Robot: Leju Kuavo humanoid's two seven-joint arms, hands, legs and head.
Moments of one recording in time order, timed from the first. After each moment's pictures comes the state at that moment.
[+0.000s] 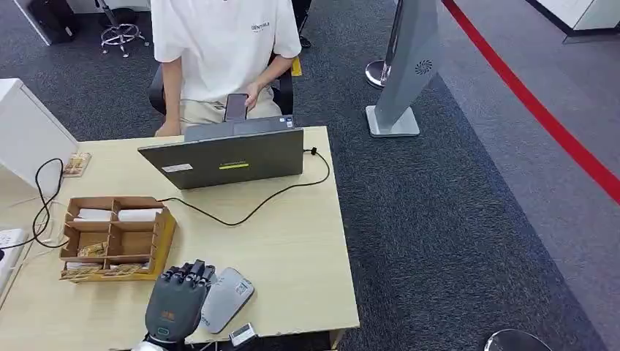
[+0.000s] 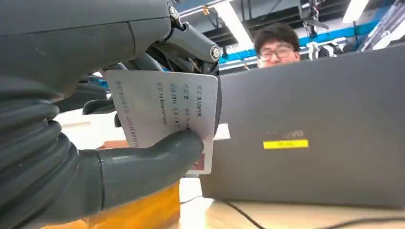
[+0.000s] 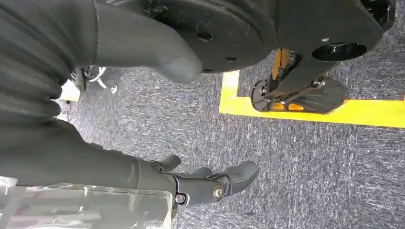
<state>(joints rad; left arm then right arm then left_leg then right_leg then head) 0.08 0.05 -0.48 -1.39 -1.43 0.66 -0.06 -0.04 0.19 -0.98 -0.19 1.13 -0.11 -0.09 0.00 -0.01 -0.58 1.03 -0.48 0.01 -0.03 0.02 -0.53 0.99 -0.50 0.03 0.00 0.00</state>
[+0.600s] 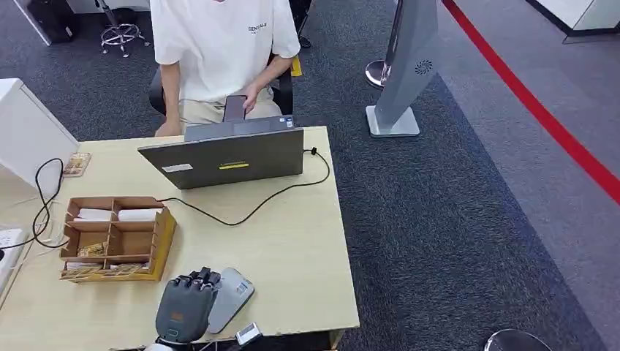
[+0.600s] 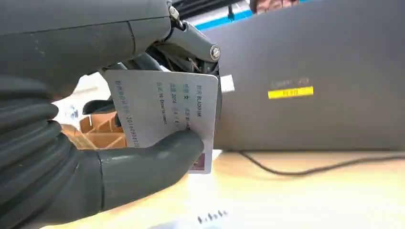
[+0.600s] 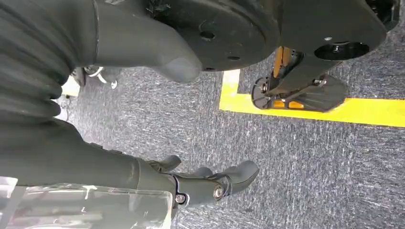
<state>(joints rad) 0.08 0.02 -0.48 -1.29 -1.38 0.62 -0.05 -0.04 0.19 -0.98 -0.19 1.15 -0.12 -0.10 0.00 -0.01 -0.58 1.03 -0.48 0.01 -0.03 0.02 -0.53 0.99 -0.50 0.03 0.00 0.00</state>
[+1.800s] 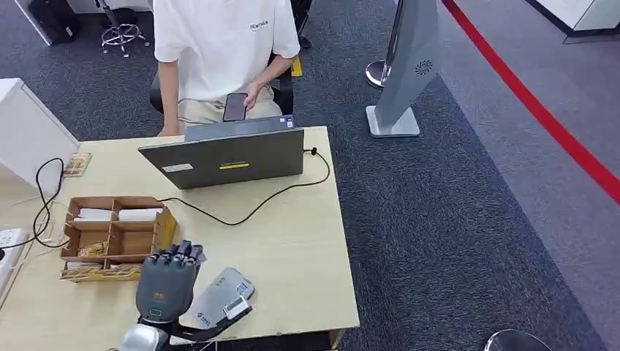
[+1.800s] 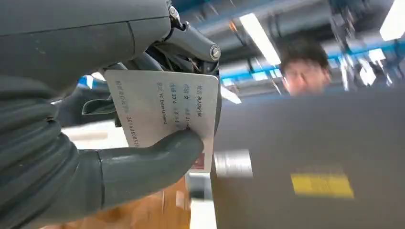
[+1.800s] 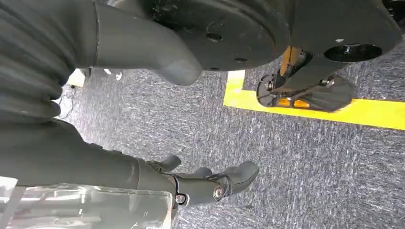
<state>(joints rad) 0.00 0.04 -0.42 -1.43 -1.47 0.67 0.01 -0.04 0.19 -0.98 -0.19 1.20 -0.10 -0.09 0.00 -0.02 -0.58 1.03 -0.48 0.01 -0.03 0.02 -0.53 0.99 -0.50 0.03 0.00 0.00</state>
